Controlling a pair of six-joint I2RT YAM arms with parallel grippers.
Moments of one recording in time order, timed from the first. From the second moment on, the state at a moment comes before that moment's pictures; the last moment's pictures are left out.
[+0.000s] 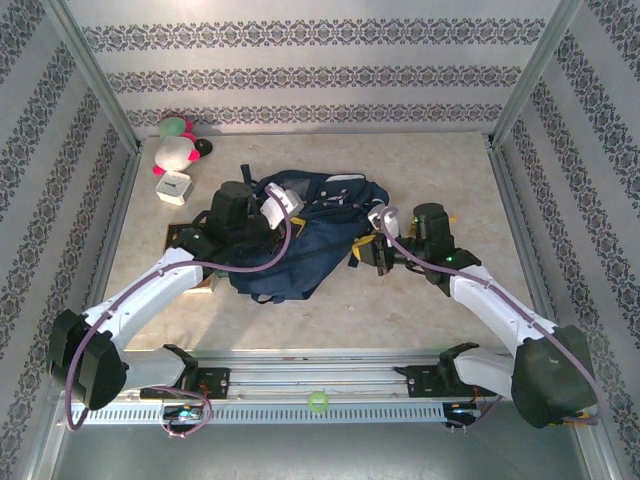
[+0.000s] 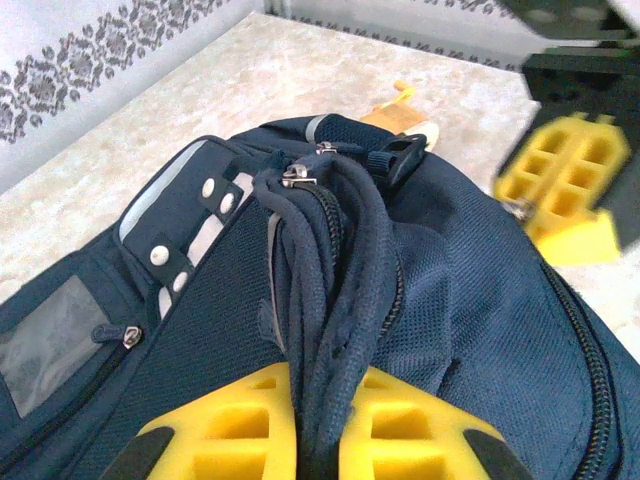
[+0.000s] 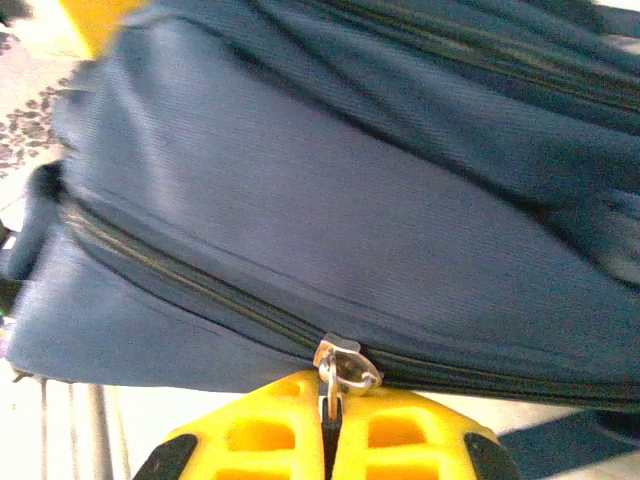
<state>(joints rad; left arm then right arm) -0.51 1.26 0.97 -0.20 0.37 0.25 0.35 1.14 0.65 -0.11 -0.79 -0.02</state>
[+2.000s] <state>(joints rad) -0.68 1.40 0.99 0.05 0.37 0.05 0.38 1.10 0.68 -0.03 -0.48 1.24</state>
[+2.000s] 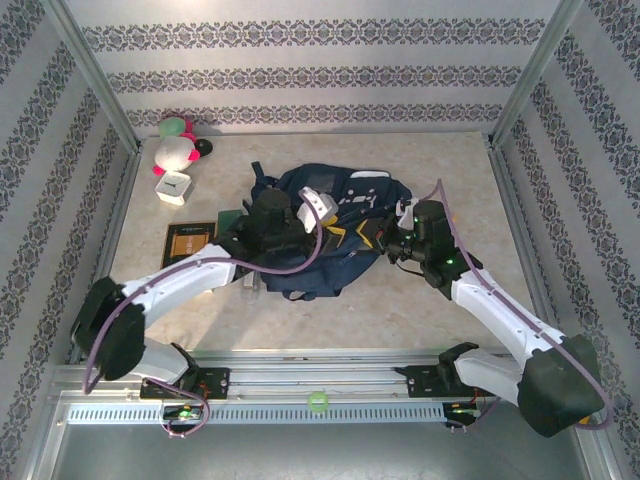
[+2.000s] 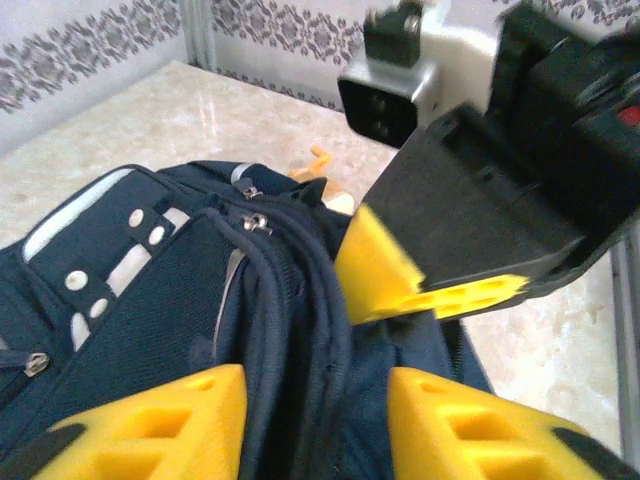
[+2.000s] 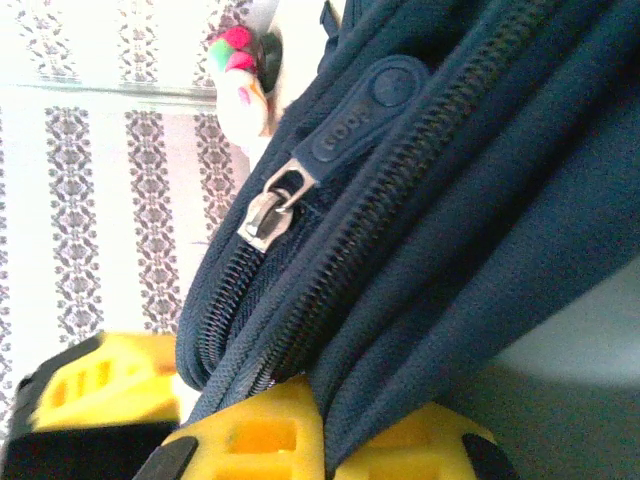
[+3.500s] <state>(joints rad) -0.92 1.34 0.91 -0.17 0.00 -0.83 0.56 1.07 0.71 -0.06 -0.22 1.28</state>
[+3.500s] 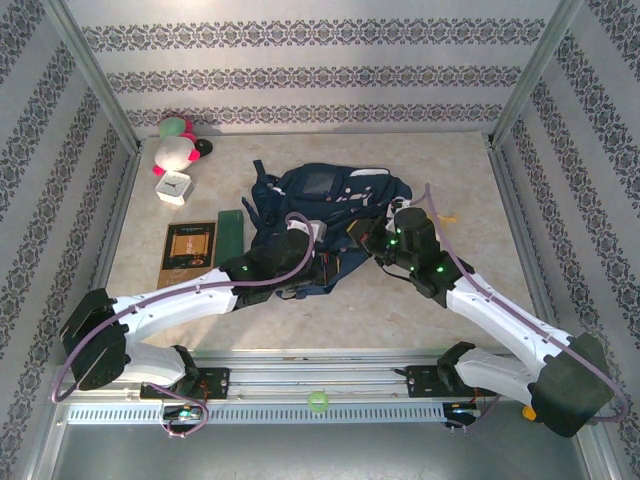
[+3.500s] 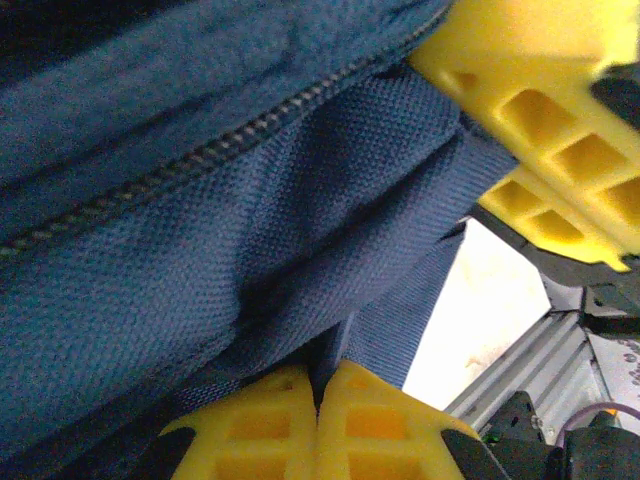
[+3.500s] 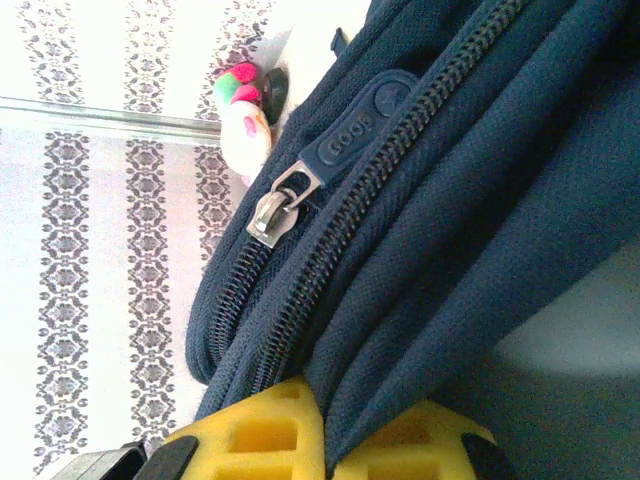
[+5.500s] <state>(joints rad) -0.76 0.94 0.42 -0.14 0.09 -0.55 0.76 1.56 0.92 -0.32 -0.48 -0.43</state>
